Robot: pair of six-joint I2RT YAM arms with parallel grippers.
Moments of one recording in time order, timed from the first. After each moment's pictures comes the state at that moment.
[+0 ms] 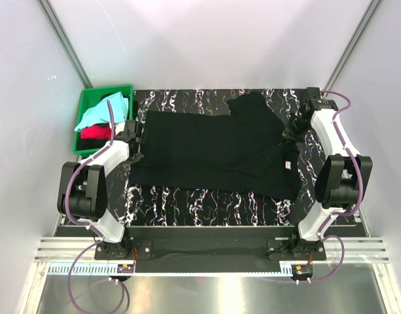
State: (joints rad) left arm -0.12 1.62 1.00 -0.50 -0.43 -0.55; right arm -0.04 1.75 1.55 -1.01 -0.15 0.41
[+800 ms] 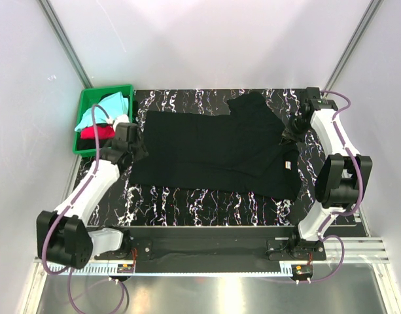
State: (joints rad) left arm -0.22 1.22 0.93 -0.49 -0.27 -0.52; right arm -0.04 1.76 1.55 -1.01 -0.15 0.41
